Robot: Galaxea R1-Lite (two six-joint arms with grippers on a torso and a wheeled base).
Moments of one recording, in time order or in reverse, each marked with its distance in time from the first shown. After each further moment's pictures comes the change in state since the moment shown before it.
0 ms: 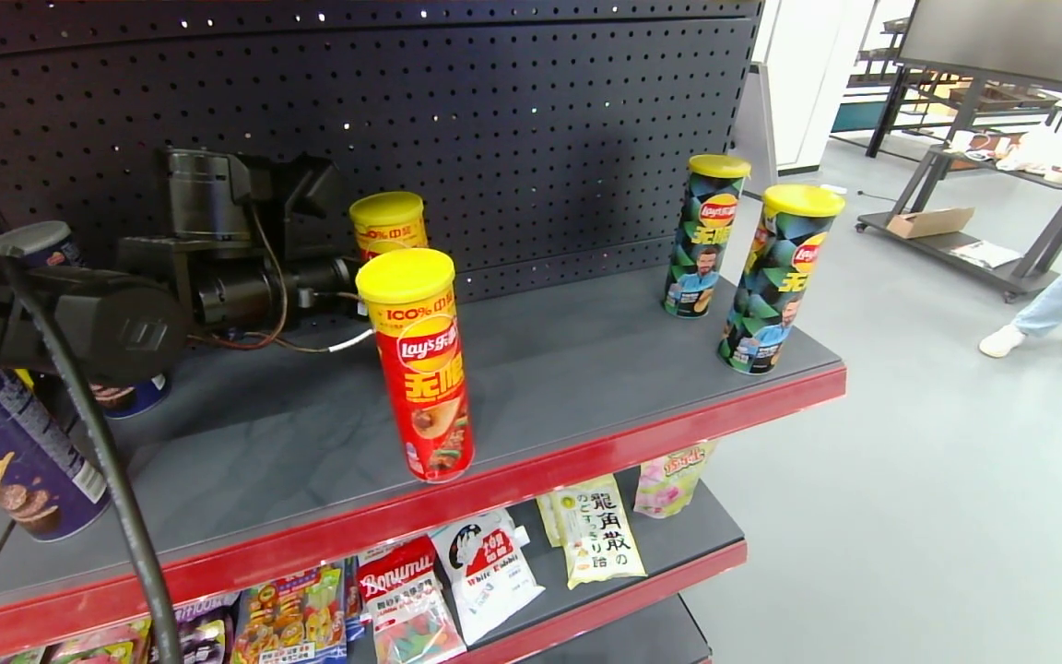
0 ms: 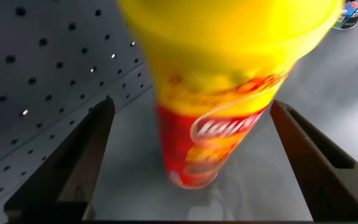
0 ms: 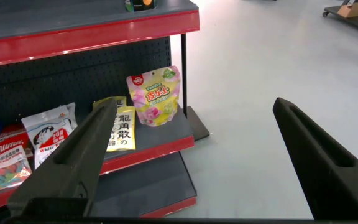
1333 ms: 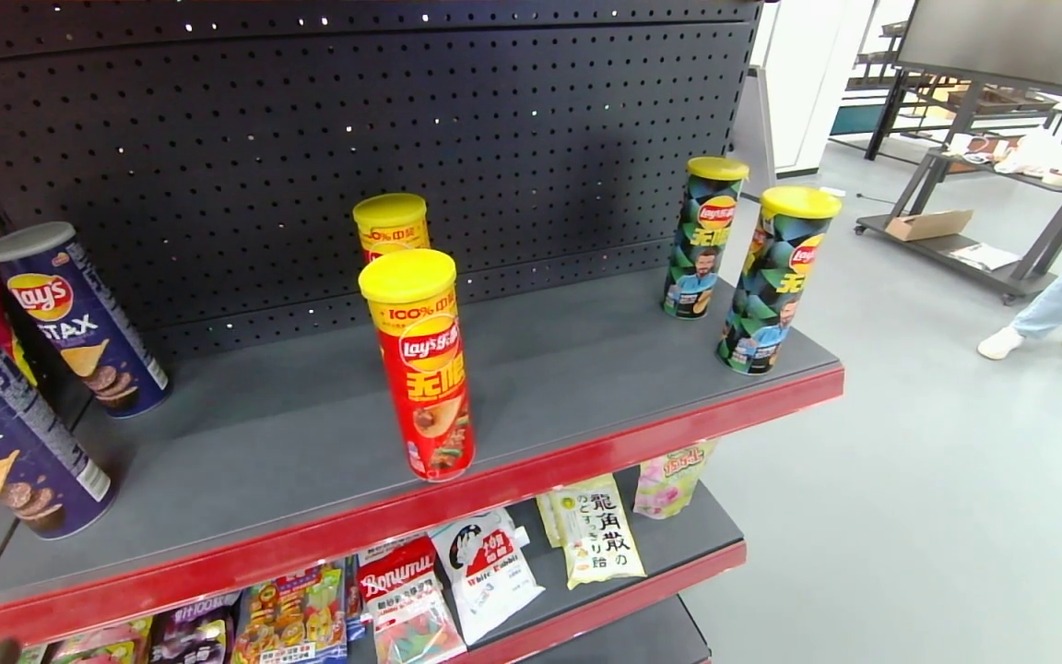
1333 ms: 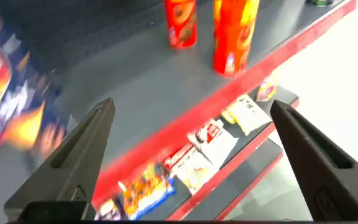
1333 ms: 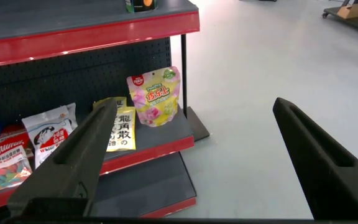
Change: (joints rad) left arm 0.080 -1.417 0.714 0.548 0.015 0.046; right arm 0.000 0.000 0.000 0.000 0.000 -0.001
